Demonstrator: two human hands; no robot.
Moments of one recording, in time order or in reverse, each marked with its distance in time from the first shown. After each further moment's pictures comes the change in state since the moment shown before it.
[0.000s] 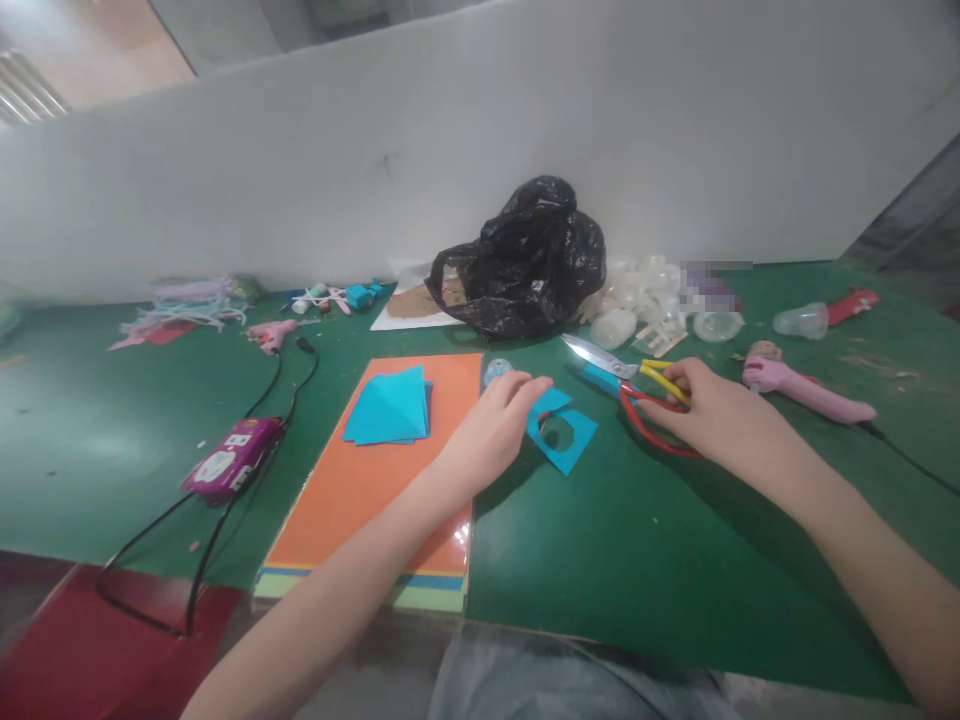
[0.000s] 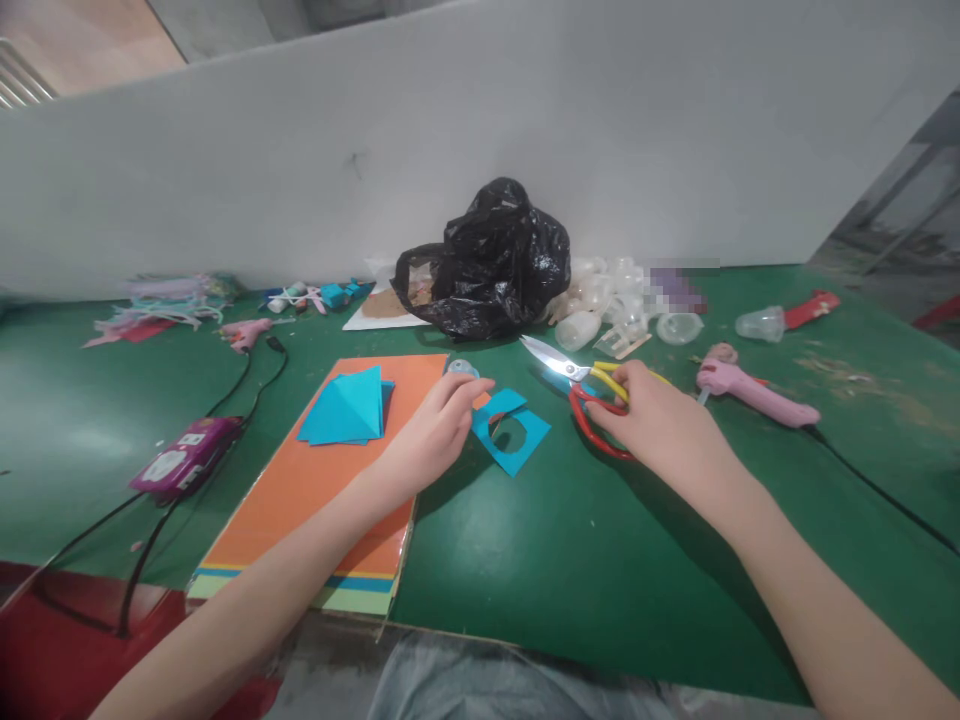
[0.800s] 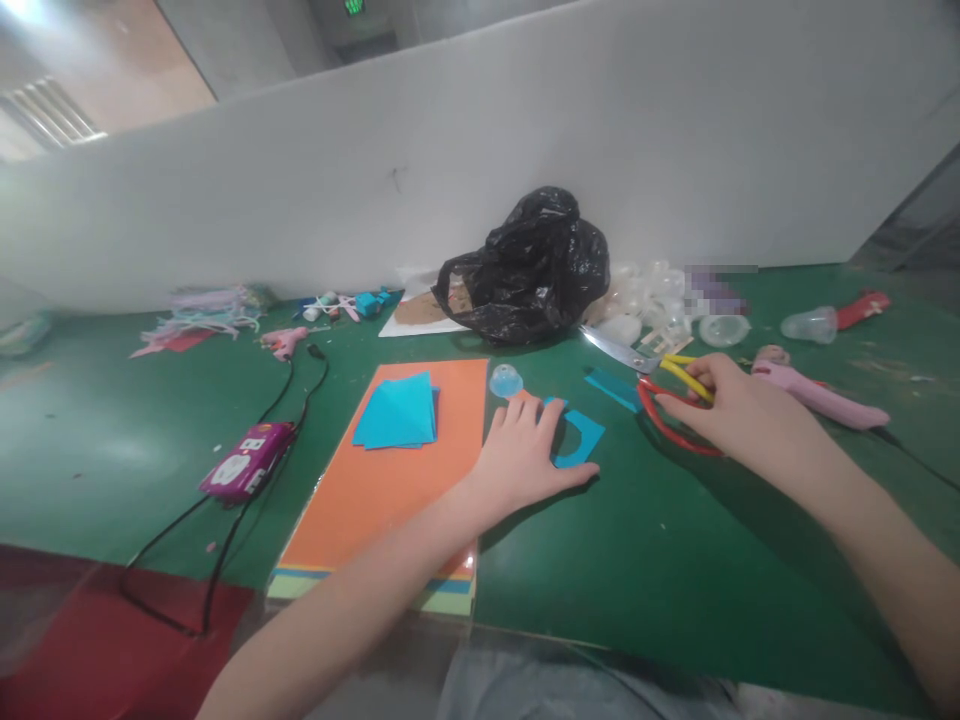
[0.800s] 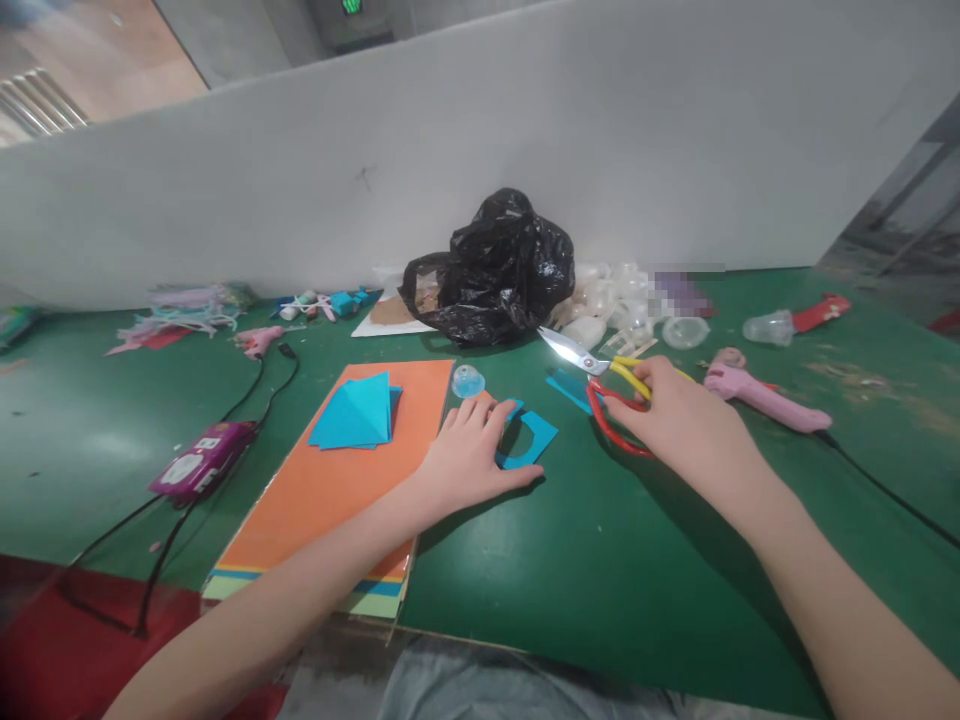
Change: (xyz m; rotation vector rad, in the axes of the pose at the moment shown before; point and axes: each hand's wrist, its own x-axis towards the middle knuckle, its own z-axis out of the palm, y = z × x) left_hand 0.009 0.036 0.017 0.095 -0.329 -0.323; right_hand 0.003 0.007 -0.008 0.004 0.072 0.054
